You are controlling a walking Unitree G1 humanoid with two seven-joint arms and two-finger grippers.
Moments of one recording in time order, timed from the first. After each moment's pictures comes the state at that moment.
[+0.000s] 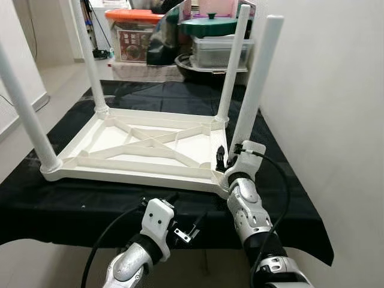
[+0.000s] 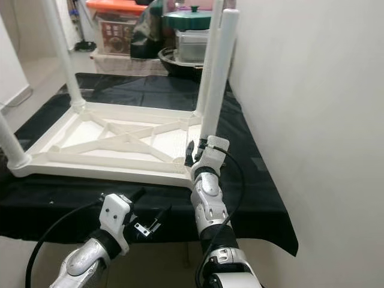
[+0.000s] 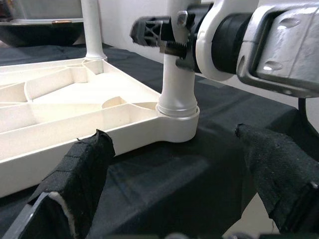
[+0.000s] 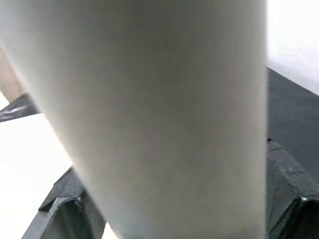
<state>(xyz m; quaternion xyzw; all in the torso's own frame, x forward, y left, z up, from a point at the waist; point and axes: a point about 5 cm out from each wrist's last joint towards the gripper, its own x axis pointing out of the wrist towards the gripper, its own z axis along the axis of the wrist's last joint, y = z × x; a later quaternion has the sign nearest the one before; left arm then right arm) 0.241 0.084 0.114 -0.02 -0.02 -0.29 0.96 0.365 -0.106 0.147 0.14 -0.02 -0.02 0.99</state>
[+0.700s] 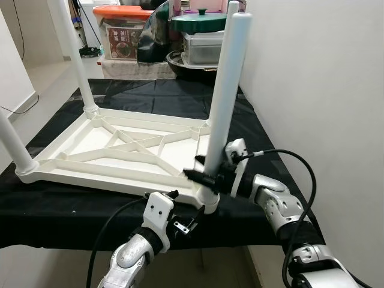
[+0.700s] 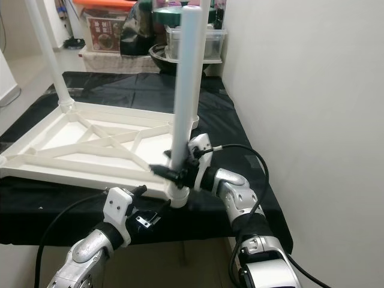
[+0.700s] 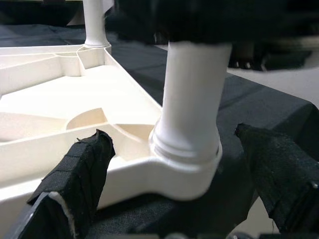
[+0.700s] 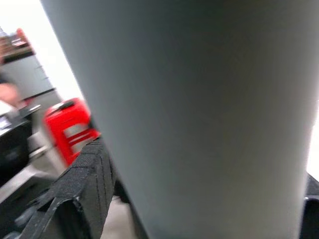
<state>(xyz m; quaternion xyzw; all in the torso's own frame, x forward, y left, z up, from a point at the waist) 0.259 0.087 0.103 -0.03 0.00 -0.29 0.96 0.344 -0.104 0.153 0.07 0.05 0.58 0.81</state>
